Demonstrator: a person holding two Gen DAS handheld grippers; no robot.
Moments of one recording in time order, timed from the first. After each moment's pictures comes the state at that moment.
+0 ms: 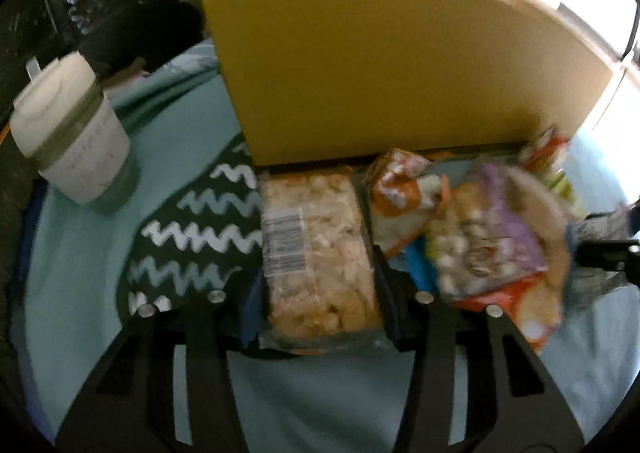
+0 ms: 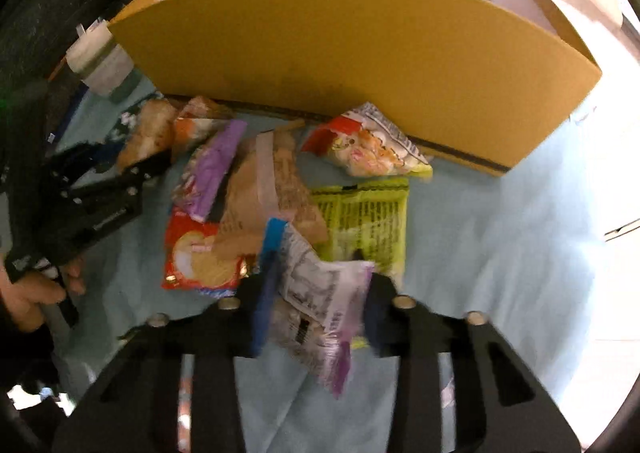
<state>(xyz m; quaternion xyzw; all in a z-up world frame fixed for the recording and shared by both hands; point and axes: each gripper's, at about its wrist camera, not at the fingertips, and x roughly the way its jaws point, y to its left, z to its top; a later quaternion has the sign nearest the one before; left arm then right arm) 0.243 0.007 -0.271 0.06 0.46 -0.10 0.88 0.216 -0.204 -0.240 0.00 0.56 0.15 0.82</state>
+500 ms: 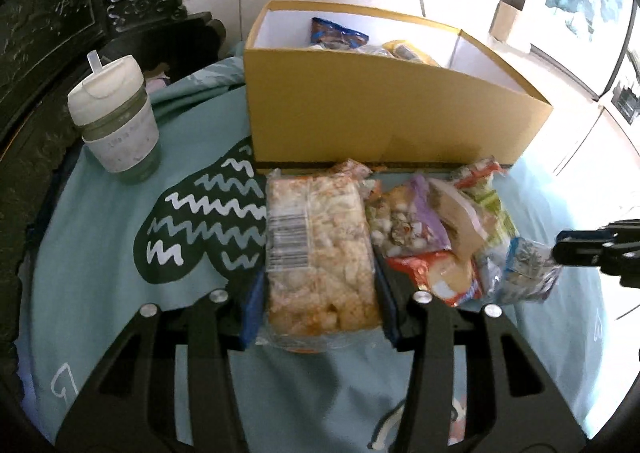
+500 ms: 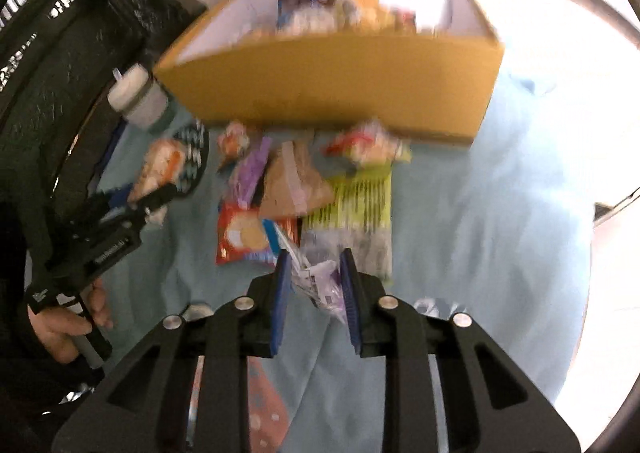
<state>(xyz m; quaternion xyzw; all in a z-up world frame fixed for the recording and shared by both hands) 0.183 0.011 -0.229 0.01 0.44 -0.10 0.89 0.174 -0.229 -0.207 0.07 0.54 0.15 0.82</state>
